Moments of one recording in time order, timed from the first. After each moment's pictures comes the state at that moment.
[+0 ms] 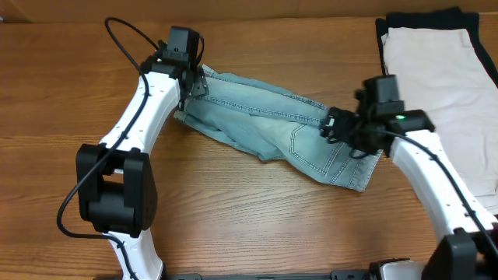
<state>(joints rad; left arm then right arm) -0.19 2.00 1.61 -0.77 -0.24 -0.43 0.15 1.52 1.10 -0.74 -0.19 0.46</state>
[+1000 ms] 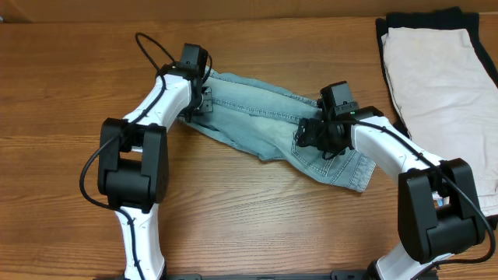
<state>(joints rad) -0.19 2.20 1.62 -0.75 -0.12 -0.28 0.26 1.80 1.09 -0.57 -0.19 0.44</state>
